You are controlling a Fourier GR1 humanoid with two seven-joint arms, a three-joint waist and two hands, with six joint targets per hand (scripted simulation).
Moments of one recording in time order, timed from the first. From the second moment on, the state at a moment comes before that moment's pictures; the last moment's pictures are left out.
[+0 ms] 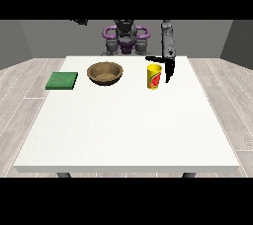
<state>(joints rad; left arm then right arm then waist) -0.47 0.21 0.28 -0.80 0.11 -0.09 -0.69 -0.36 -0.18 0.02 -2.03 -0.16 -0.06 0.31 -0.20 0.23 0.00</state>
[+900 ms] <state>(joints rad) -0.54 0.29 0.31 -0.56 0.01 0.14 -0.96 -0.32 -0.28 -0.15 -2.19 -0.36 0.06 0.34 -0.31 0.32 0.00</state>
